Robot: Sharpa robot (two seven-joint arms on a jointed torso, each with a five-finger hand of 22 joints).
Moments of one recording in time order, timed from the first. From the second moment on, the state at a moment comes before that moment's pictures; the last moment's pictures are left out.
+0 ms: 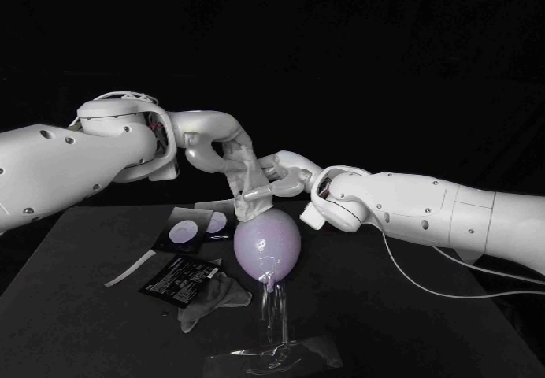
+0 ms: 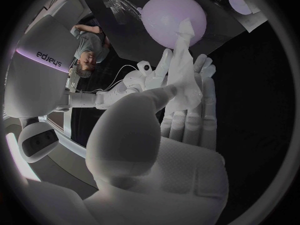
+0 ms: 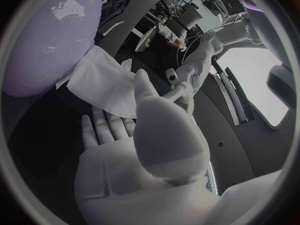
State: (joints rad) left arm 1.58 -0.63 -0.06 1.31 -1.38 0.12 0.34; left_hand 1.41 -0.08 0.65 0.01 0.05 0.90 0.15 0.50 0.36 1.22 0.10 0.09 0.07 1.12 0.05 0.46 0.49 0.16 0.85 0.16 0.70 0.36; right arm 1.36 -0.61 -0.18 1.30 -0.61 -0.21 0.27; right_hand 1.47 0.01 -0.13 0.04 0.05 0.69 0.18 0.16 0.32 0.89 0.23 0.13 0.08 0.67 0.23 0.13 0.12 0.10 0.25 0.29 0.04 0.09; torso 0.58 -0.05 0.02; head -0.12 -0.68
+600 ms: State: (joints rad) left arm 1.58 -0.63 -0.06 1.31 -1.40 0.12 0.34; left_hand 1.42 -0.08 0.65 0.02 0.05 0.90 0.15 0.50 0.36 1.22 0.10 0.08 0.07 1.12 0.05 0.46 0.49 0.16 0.85 0.15 0.72 0.36; right arm 1.36 -0.62 -0.18 1.33 -0.44 -0.18 0.28; right_hand 1.63 0.19 -0.09 -0.02 0.05 0.98 0.18 0.26 0.33 1.22 0.12 0.13 0.06 1.01 0.12 0.25 0.18 0.17 0.54 0.28 0.11 0.16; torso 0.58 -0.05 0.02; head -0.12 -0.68
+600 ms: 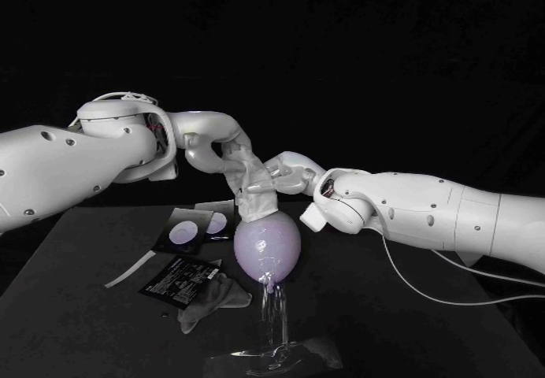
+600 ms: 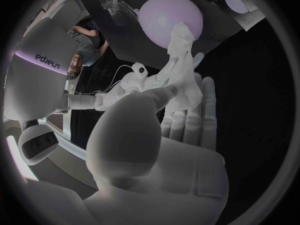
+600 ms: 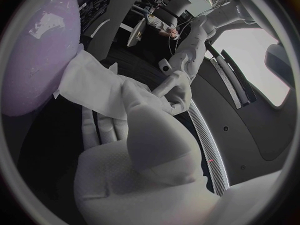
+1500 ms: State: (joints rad) left arm 1.57 -0.64 -0.07 1.35 -1.38 0.00 0.24; left_hand 1.44 -0.10 0.63 0.02 0.05 0.92 0.16 0.48 0.36 1.24 0.10 0.08 0.07 1.12 0.04 0.48 0.50 0.17 0.85 0.15 0.75 0.38; right arm 1.36 -0.63 -0.18 1.34 -0.42 -0.39 0.27; right_hand 1.33 0.05 0.53 -0.16 0.05 1.03 0.17 0.23 0.33 1.32 0.11 0.07 0.06 1.11 0.11 0.17 0.19 0.18 0.69 0.26 0.15 0.15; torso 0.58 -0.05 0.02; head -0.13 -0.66
